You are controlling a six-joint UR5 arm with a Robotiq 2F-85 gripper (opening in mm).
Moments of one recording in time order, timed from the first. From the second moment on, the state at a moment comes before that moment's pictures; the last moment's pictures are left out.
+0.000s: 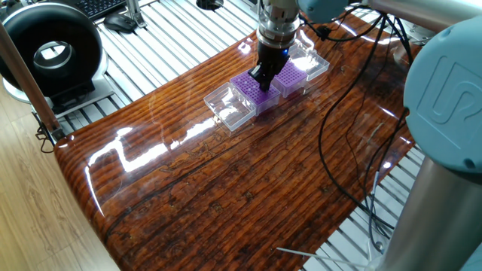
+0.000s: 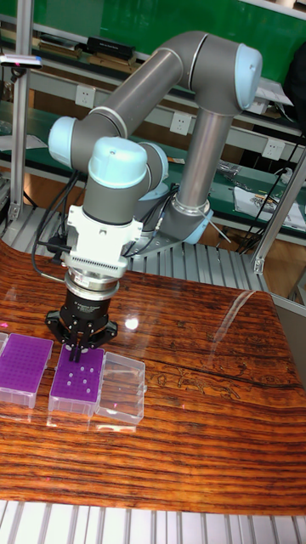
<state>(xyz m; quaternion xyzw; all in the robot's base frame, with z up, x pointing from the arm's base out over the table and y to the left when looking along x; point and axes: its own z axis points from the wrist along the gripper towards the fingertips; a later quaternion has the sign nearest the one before) 0.587 -0.101 0.047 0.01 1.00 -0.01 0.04</state>
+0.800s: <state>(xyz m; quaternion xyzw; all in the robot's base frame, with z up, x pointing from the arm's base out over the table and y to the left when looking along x) 0.593 -0.098 0.058 0.03 1.00 -0.01 0.04</state>
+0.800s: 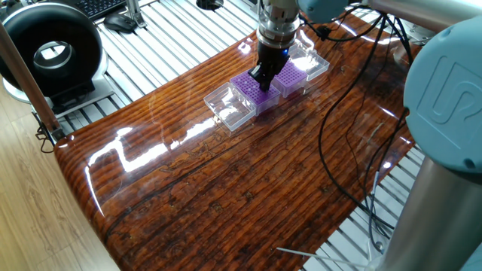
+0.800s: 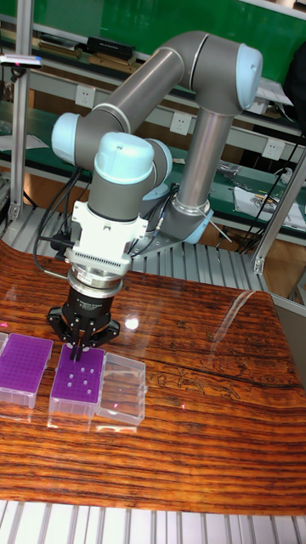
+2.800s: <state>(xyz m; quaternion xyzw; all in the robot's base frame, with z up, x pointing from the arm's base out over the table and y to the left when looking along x) 0.597 -0.147 0.092 -0.02 1.00 -0.02 0.05</state>
